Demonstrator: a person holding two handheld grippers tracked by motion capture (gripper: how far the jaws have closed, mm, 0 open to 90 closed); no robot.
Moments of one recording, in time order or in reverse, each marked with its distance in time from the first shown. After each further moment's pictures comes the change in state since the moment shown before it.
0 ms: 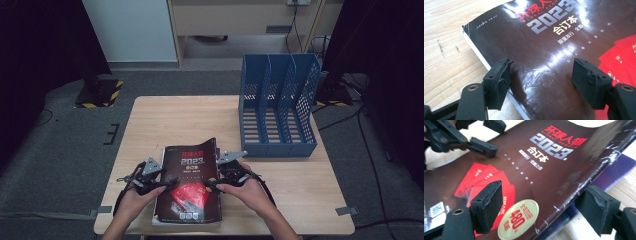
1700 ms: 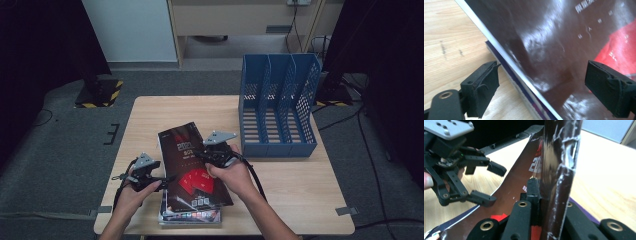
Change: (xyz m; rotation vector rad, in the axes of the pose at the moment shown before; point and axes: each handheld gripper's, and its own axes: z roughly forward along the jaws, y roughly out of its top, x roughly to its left) left arm 0.017 0.001 -0.001 -0.110 -0.063 -0.159; right arm 0.013 0.070 -0.004 -0.168 -0.071 -0.090
